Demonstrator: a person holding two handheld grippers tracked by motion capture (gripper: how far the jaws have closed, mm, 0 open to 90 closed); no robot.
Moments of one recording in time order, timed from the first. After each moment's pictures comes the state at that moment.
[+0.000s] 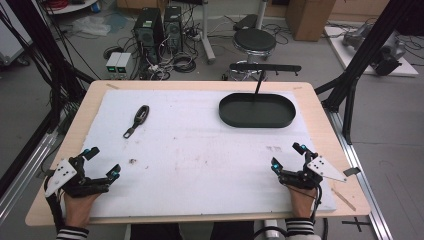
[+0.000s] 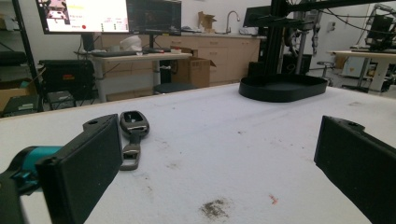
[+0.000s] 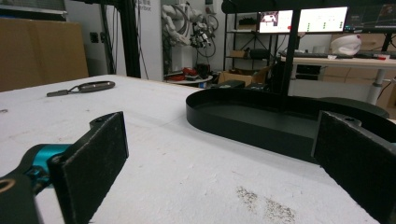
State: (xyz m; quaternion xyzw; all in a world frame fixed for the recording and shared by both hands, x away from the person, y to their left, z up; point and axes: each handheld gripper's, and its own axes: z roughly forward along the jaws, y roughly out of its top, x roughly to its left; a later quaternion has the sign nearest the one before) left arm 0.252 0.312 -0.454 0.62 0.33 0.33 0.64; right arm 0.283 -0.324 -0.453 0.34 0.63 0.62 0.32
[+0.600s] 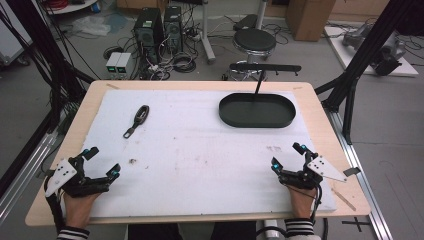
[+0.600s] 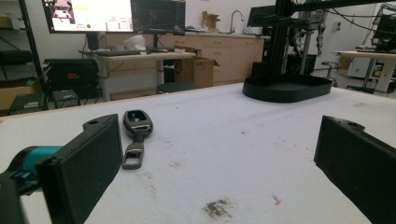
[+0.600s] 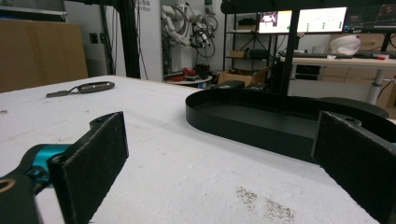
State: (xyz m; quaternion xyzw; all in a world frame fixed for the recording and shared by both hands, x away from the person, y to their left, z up) left arm 0.252 0.312 -0.454 0.61 0.34 0.33 0.64; right arm 0.284 -0.324 -0.453 0.34 0.63 0.62 0.33
